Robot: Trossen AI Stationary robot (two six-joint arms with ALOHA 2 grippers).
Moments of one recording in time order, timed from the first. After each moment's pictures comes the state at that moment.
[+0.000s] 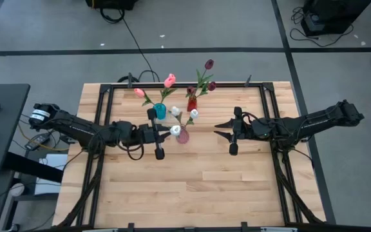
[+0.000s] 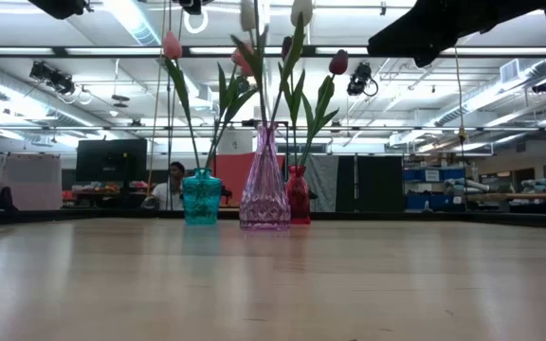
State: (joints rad) left arm -0.18 1.23 0.68 0.72 -0.36 0.44; right arm 0.16 0.95 0.59 0.08 0.37 -0.02
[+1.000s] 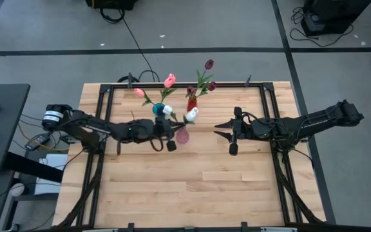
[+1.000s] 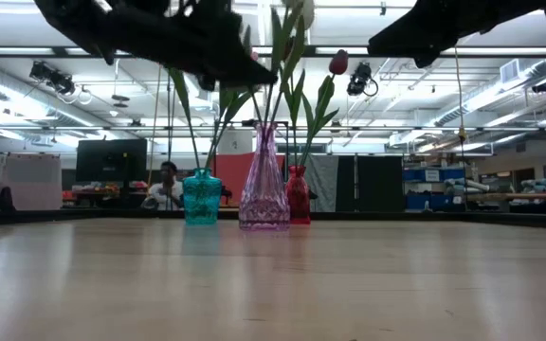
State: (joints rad) left arm -0.05 1.43 0.69 0.61 -0.40 0.16; right arm 0.16 0.95 0.59 0.08 0.37 -0.01
